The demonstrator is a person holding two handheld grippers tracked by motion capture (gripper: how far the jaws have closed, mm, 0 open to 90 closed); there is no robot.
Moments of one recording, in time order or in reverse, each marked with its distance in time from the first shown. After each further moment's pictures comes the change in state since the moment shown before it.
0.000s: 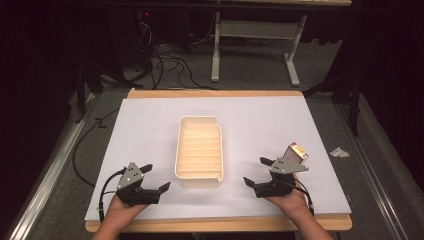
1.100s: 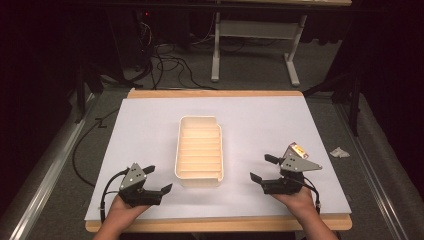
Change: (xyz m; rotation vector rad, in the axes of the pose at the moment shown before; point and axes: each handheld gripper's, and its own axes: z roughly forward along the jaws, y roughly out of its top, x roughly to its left) left arm -0.003 -0.005 0.002 0.034 -0.016 0.011; right arm -0.011 0.006 -0.019 -0.084 0.033 0.034
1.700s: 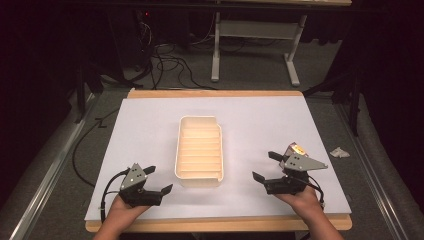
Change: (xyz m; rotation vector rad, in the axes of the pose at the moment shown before) left arm 0.000 -0.001 0.000 0.013 -0.006 0.006; right arm 0.003 0.016 -0.013 -0.010 -0.011 -0.024
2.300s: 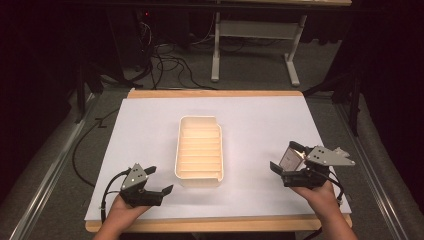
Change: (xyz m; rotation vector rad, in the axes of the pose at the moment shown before) left arm -0.001 -0.001 0.001 0.009 -0.002 -0.002; right arm -0.024 0.017 -0.039 -0.093 -0.105 0.011
